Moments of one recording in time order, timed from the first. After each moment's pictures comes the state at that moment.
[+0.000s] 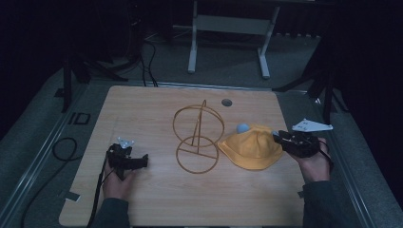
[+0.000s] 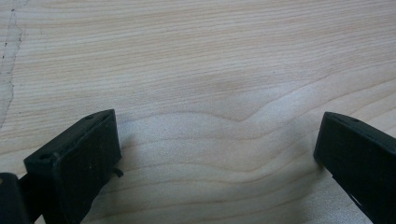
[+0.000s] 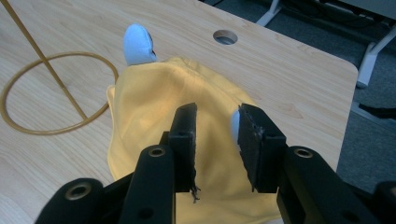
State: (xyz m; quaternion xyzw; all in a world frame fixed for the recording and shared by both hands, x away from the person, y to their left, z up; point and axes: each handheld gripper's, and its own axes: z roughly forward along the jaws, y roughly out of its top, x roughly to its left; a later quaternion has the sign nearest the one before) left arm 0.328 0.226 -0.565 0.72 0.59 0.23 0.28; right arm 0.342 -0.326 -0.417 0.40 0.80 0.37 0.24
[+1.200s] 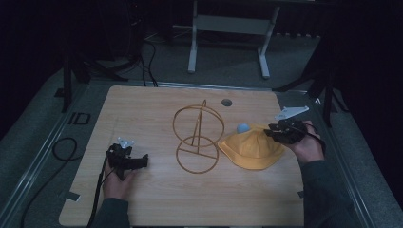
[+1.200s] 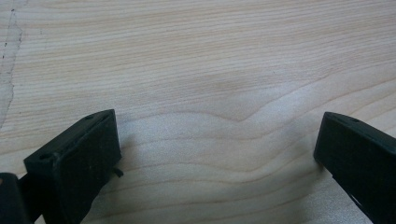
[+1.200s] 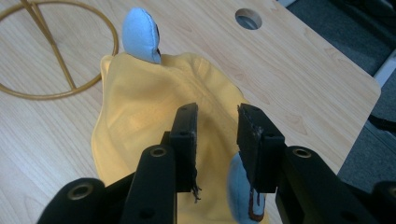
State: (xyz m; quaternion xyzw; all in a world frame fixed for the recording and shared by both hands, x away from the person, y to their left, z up) left arm 0.329 0.226 -0.565 0.72 0.59 0.23 0.29; right arm 0.389 -0.297 -0.407 0.32 0.88 0.28 0.21
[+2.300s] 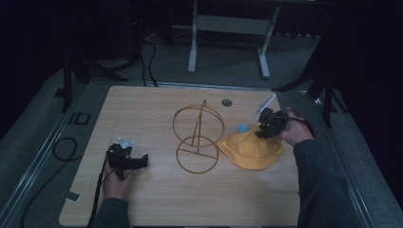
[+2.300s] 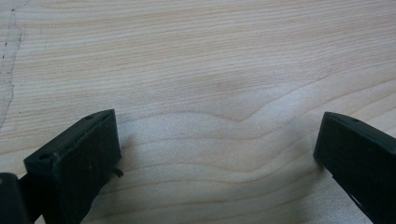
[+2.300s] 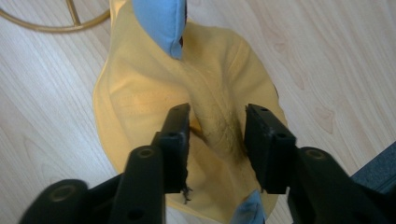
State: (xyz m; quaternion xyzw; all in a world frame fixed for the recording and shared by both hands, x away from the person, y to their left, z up) left arm 0.328 0.226 -0.564 0.72 0.59 0.23 0.28; right arm 0.434 -0.254 -0.411 0.24 0.96 0.12 0.12
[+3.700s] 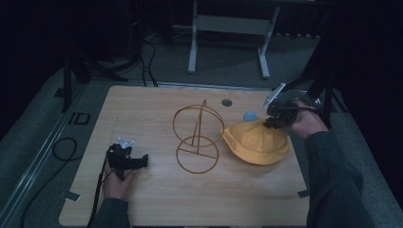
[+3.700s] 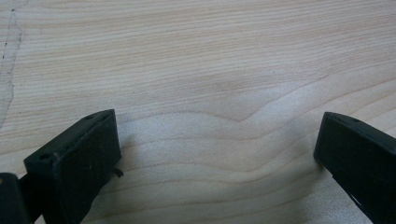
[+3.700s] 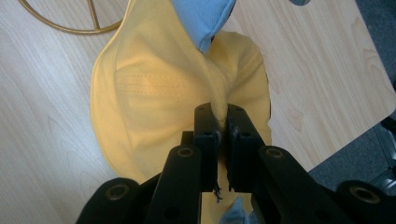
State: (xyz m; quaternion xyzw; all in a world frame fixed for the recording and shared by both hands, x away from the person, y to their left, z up) left arm 0.328 0.226 -0.565 0.72 0.59 0.23 0.28; right arm 0.425 -0.262 -0.358 0.21 0.96 0.13 0.14
